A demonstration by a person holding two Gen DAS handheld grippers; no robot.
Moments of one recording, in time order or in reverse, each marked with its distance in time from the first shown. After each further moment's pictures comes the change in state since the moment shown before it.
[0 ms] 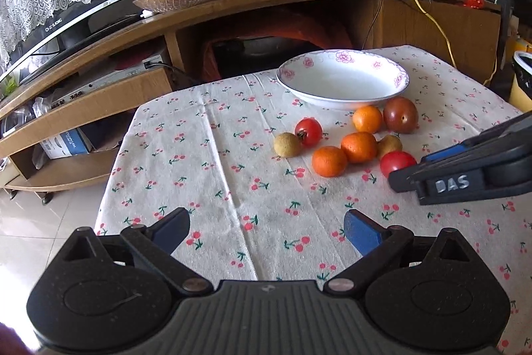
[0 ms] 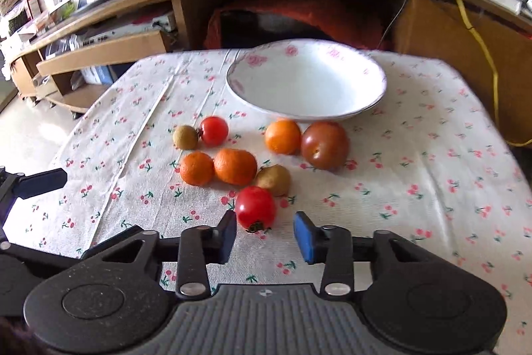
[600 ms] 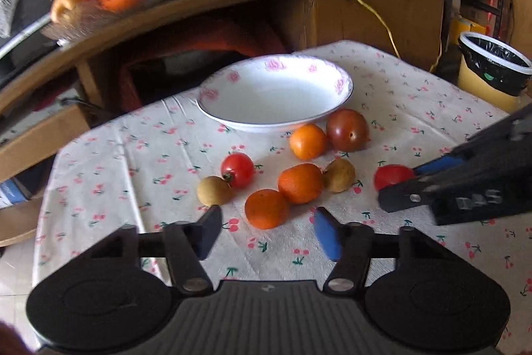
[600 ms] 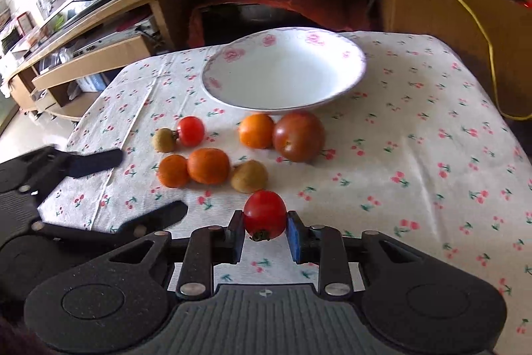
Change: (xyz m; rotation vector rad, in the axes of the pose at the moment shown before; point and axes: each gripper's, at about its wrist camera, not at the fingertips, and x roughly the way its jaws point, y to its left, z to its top) left arm 0.048 -0.022 0.034 0.145 0.004 -0.225; right arm -0.010 -0.037 0.000 0.088 0.031 0.029
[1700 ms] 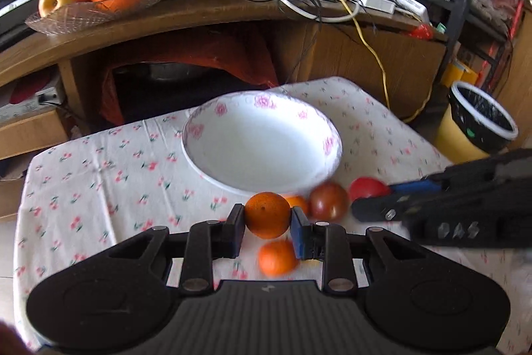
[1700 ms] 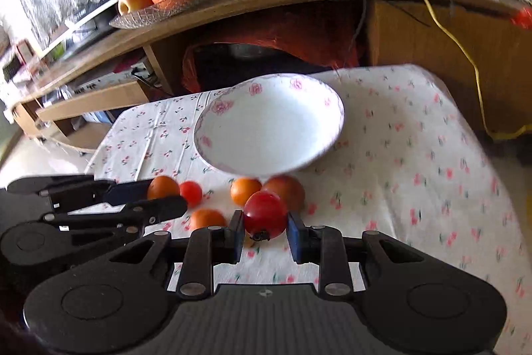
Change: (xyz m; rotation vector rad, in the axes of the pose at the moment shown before) left arm 0.003 0.022 0.069 -0.169 0.028 -0.129; right arm -0.014 -0.010 0.055 0.004 -0.038 0.014
